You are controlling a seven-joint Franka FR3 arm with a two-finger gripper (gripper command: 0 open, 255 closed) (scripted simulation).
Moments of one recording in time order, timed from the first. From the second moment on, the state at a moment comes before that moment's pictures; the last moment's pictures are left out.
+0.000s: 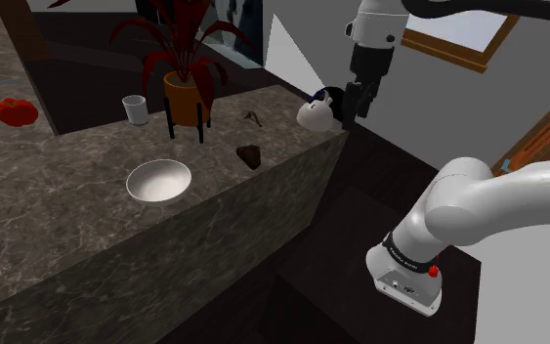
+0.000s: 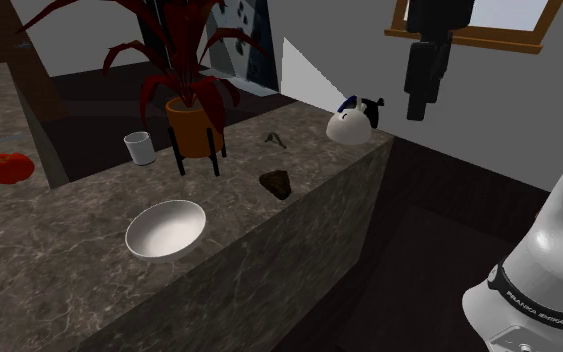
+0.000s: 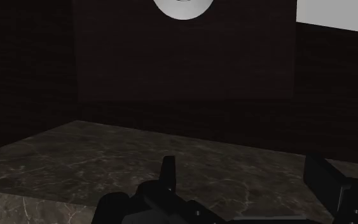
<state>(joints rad) -0.02 -0.79 0.07 -2.41 0.08 1.48 0.01</state>
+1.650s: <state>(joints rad) -0.13 -0.05 0.15 -2.37 0.00 2.26 0.28</state>
